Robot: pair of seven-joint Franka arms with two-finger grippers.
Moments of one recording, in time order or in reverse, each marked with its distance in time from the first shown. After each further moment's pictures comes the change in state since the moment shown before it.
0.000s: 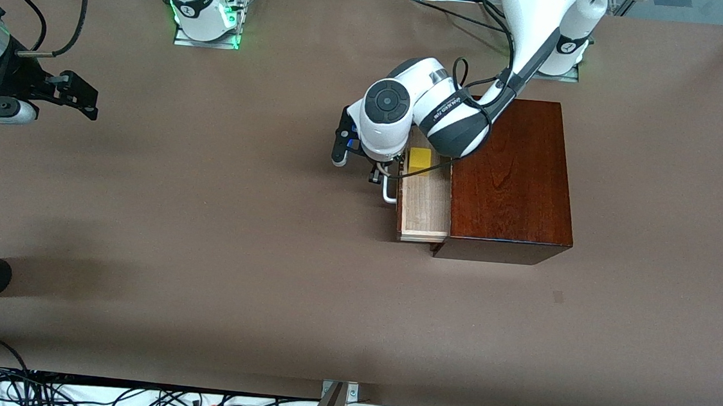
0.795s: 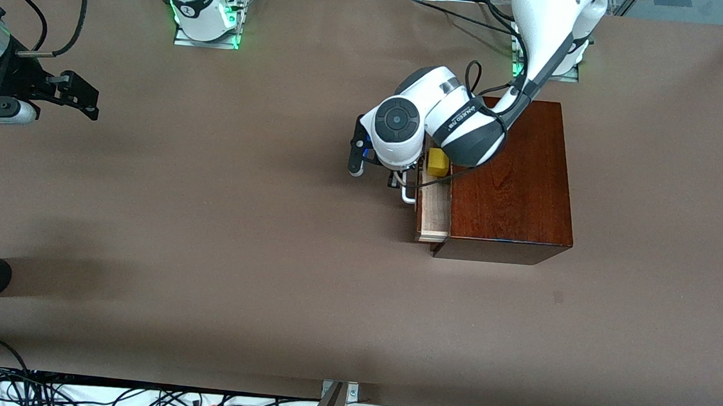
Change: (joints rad) left arm 0.053 0.000 0.004 0.019 0.000 -0.146 0.000; right arm 0.001 0.000 0.000 0.000 0.005 0.000 0.001
